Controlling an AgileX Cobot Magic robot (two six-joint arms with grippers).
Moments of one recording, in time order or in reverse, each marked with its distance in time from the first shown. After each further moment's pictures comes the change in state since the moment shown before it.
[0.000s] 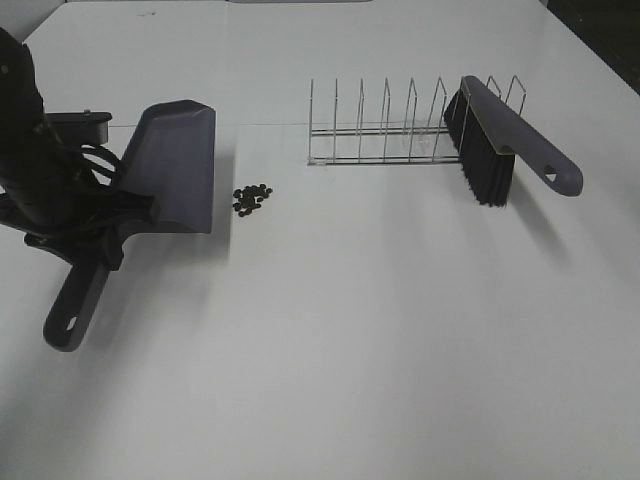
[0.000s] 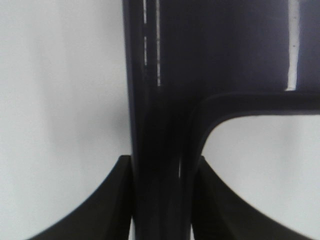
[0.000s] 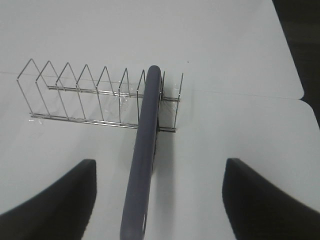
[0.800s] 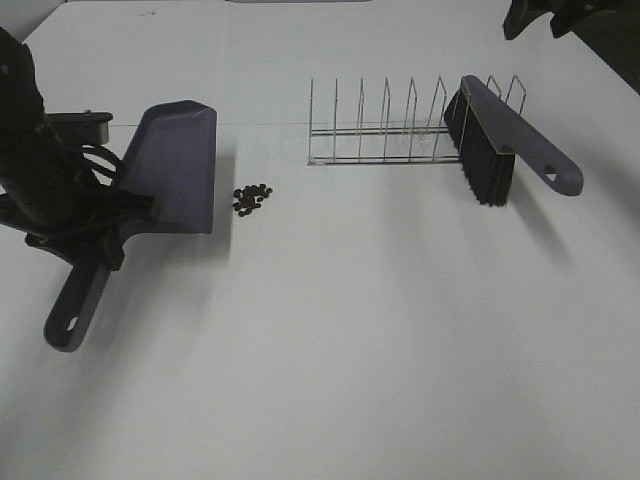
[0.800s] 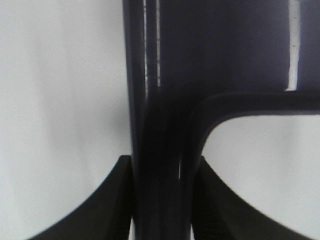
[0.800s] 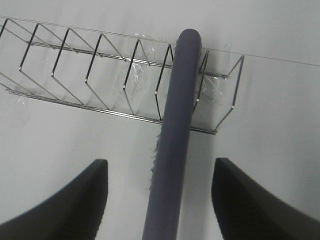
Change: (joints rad) left arm 0.000 0.000 0.000 -0.004 0.001 0.004; right arm 0.019 0.899 -0.983 0.062 0.527 -0.028
